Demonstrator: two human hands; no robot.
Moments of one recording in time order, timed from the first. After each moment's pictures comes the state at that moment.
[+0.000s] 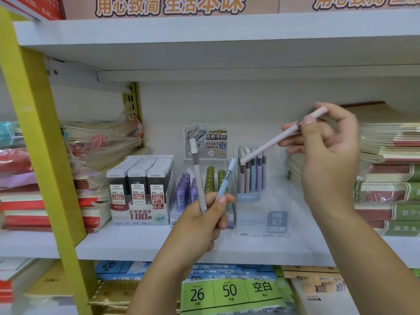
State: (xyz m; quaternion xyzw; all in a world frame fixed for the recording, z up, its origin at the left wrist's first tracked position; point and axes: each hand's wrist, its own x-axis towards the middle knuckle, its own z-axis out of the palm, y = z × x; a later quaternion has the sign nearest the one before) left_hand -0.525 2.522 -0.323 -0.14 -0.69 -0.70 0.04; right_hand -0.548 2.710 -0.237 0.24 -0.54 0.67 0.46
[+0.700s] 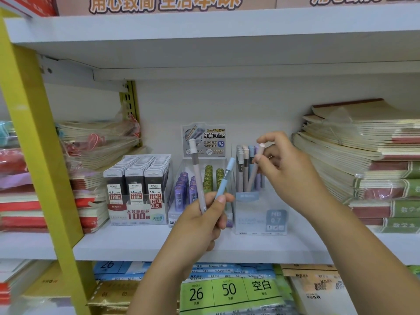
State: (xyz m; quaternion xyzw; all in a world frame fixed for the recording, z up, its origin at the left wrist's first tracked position) left_hand -0.526 2.524 -0.325 -0.14 -0.69 -0.71 0.04; right_hand -0.578 2.713 -0.259 0.24 -0.82 0.38 0.35
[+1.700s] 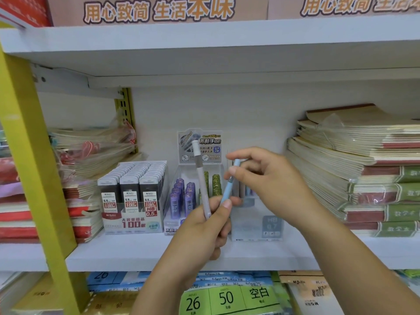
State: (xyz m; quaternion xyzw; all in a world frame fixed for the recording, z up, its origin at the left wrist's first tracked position) left_hand -0.521 2.534 -0.317 -0.18 -0.67 -0.72 0.02; right_hand -0.546 2.688 -0.246 0.28 -0.78 0.52 0.21
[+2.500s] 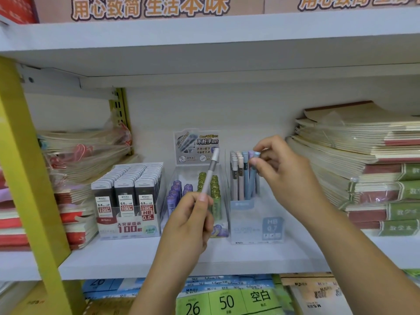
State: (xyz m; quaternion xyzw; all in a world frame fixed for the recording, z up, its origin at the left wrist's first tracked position) left_hand -0.524 2.528 -0.317 -0.11 -0.69 -0.69 0.16; right_hand -0.586 2.717 -0.260 0.24 -0.79 0.40 0.40
